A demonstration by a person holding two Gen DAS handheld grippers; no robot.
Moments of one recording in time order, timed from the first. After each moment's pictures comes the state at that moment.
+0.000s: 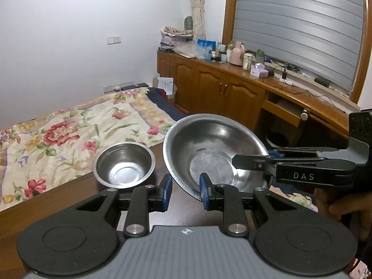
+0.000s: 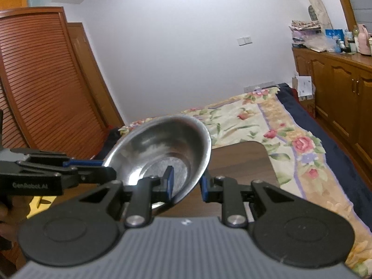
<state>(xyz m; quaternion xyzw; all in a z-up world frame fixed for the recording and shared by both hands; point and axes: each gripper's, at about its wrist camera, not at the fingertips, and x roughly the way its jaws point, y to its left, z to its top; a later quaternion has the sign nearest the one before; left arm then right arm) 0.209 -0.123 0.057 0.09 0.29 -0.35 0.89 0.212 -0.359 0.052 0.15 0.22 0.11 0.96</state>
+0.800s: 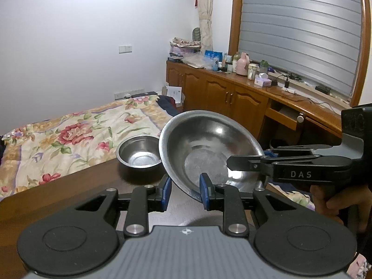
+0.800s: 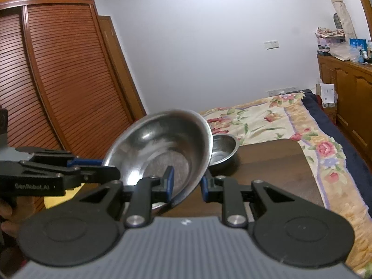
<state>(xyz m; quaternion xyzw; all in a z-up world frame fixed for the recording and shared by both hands) 0.152 -0.068 0.061 0.07 0.27 -0.34 0.90 0.182 -0.313 0.060 0.13 0.21 0.16 0.95</state>
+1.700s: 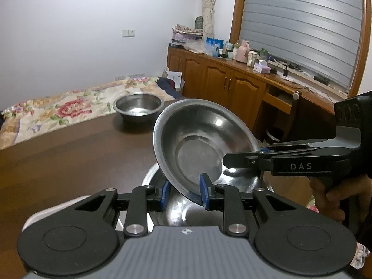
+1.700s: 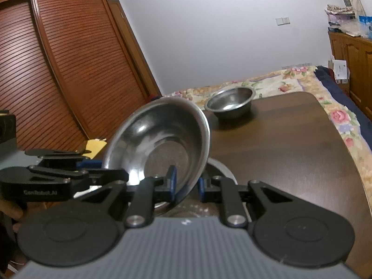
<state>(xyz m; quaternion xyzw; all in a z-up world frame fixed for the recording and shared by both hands) 0.106 -0.046 -0.008 0.06 0.30 -0.33 0.89 0.146 -0.295 0.013 0.14 0.26 0.20 0.93</state>
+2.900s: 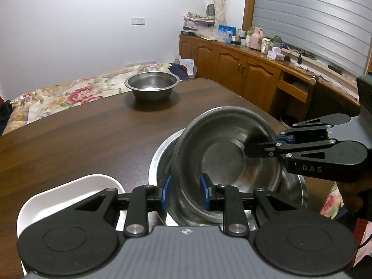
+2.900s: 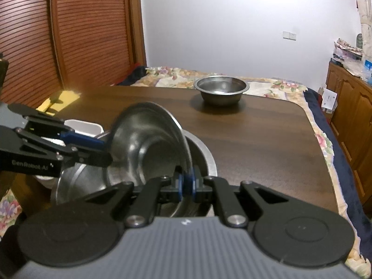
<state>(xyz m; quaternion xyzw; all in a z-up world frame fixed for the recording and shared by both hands) 0.115 -0.045 -0.037 0.08 0.32 -0.30 0.90 0.149 -0.268 0.006 -0.03 0.29 0.16 0.94</state>
